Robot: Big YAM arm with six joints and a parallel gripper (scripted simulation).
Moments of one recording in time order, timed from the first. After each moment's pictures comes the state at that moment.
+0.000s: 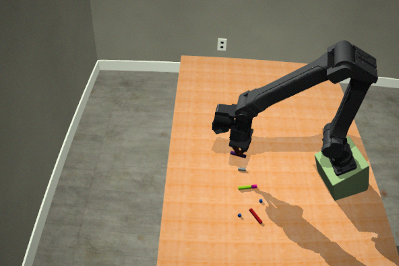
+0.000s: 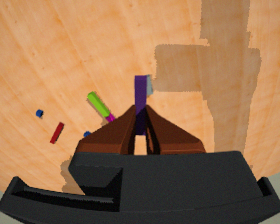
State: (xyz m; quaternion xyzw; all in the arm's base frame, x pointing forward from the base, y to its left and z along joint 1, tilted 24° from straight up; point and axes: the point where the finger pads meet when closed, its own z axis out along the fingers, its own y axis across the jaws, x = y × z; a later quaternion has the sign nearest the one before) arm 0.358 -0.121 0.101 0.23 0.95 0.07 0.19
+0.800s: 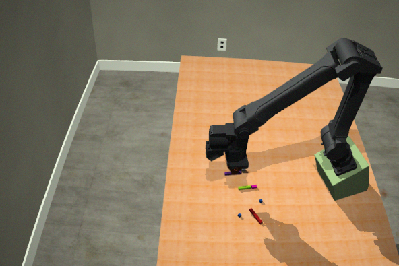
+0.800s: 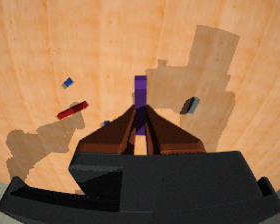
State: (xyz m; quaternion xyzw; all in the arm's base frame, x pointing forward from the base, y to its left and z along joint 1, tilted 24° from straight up) arm 0.389 -0.033 0.127 0.01 0.98 0.03 0.21
